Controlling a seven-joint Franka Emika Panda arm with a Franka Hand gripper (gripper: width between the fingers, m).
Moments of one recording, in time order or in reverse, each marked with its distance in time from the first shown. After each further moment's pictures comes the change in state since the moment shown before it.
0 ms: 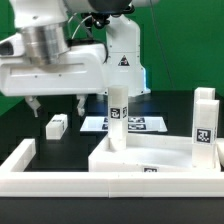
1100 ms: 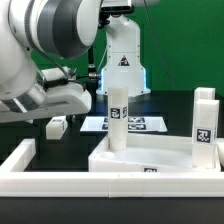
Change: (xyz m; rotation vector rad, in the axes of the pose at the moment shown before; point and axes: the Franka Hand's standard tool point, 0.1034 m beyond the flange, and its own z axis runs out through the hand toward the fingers) arm -0.040 0.027 0.035 0.067 -0.611 -0.036
